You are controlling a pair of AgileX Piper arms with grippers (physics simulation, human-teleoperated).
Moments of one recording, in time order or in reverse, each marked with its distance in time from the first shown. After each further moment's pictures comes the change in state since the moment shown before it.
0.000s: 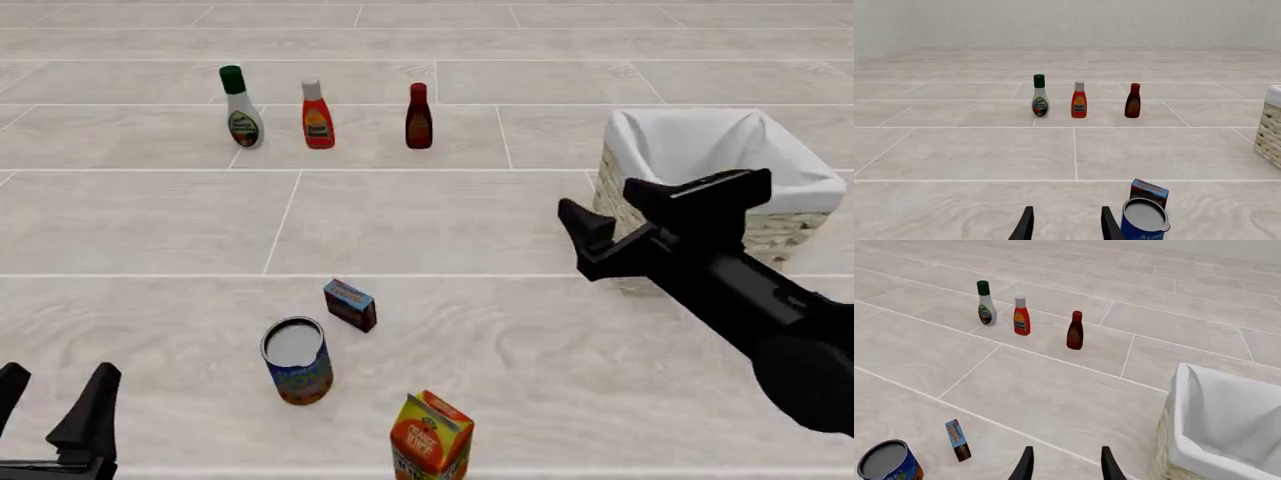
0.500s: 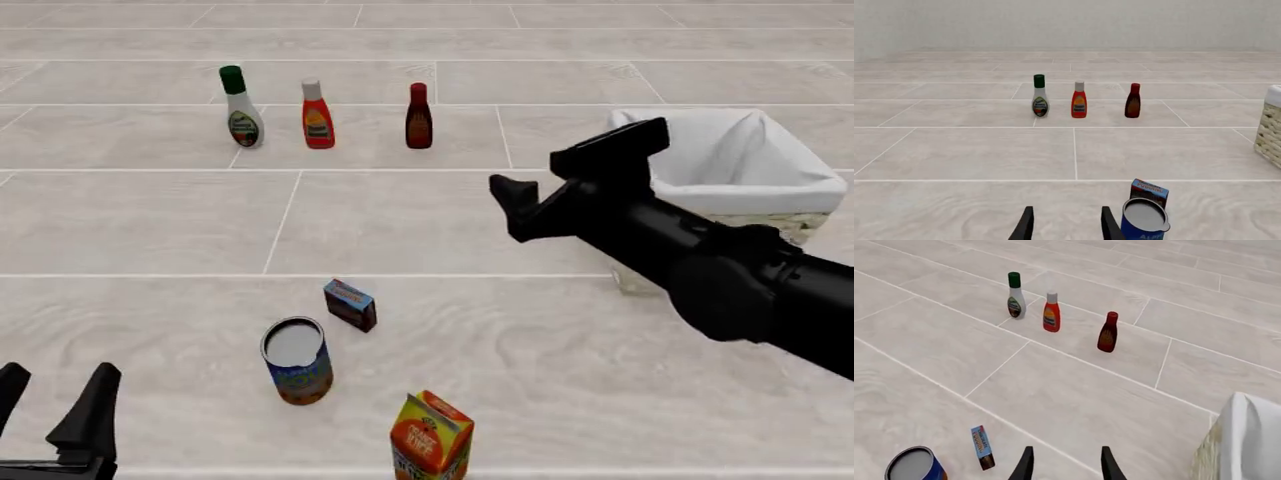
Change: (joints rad) left arm 0.000 0.000 0.000 0.000 0.000; right arm 0.113 0.219 -0.252 0.104 -0.002
